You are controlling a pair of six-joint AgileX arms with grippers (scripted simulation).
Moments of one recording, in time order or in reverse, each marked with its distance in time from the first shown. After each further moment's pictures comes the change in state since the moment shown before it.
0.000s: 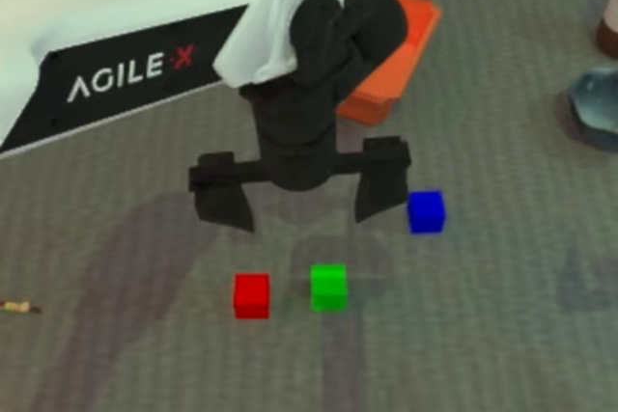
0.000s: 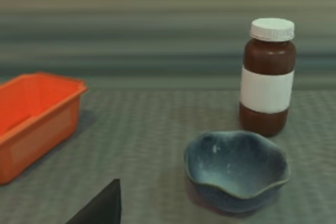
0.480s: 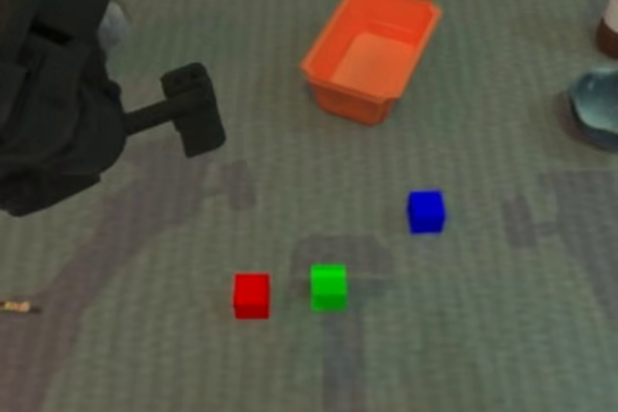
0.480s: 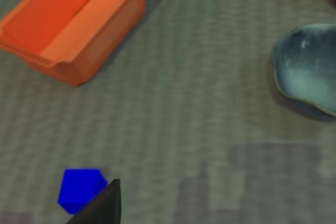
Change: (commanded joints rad) left arm 0.288 -0.671 -0.544 0.342 -0.011 0.127; right arm 0.154 0.685 0.583 -0.374 0.003 0.143
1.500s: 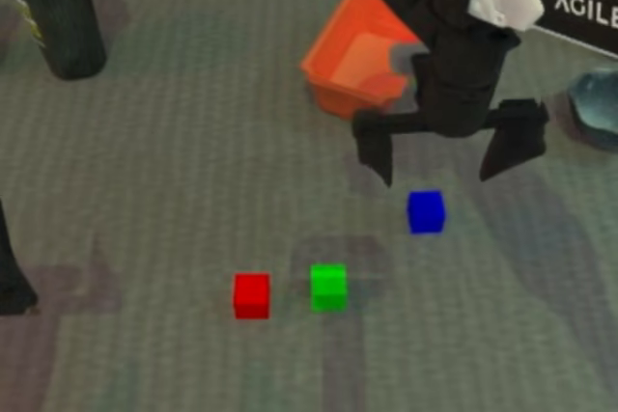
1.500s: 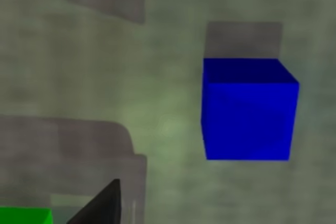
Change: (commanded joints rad) left arm 0.466 -1.290 -1.058 0.767 0.027 0.652; right arm 0.306 1.400 1.134 -0.748 0.004 0.282
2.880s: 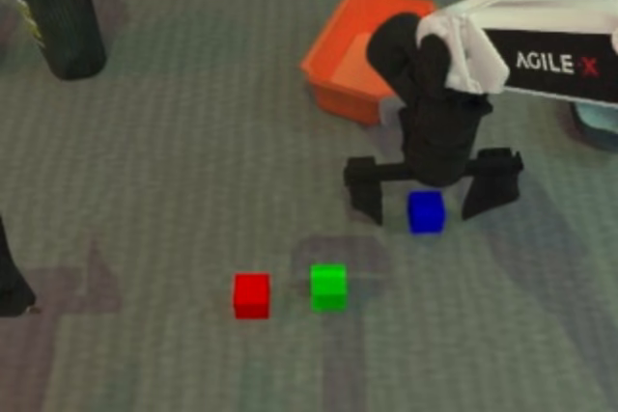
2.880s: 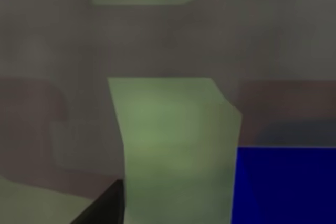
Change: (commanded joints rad) left arm 0.006 -0.020 -0.015 0.016 0.002 0.017; right arm 0.007 0.107 -0.161 0.258 0.001 0.008
